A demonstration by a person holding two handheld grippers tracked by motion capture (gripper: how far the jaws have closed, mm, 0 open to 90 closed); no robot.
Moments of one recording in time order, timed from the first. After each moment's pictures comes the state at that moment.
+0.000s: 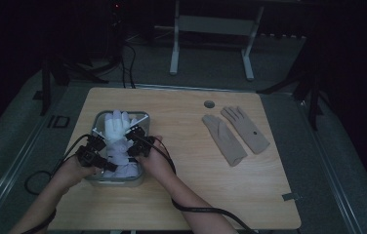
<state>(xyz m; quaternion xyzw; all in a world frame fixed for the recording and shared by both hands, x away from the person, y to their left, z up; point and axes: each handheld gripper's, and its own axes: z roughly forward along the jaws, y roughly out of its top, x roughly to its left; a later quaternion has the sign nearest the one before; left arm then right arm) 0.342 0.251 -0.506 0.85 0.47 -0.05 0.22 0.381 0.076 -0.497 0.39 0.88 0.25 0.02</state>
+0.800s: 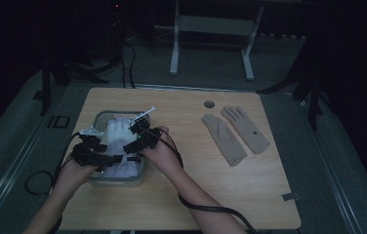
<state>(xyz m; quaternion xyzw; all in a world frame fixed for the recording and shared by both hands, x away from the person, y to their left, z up) 0.314 0.242 -0.468 0.79 0.48 0.08 0.37 0.380 0.049 -0.453 0.35 0.88 0.32 0.03</state>
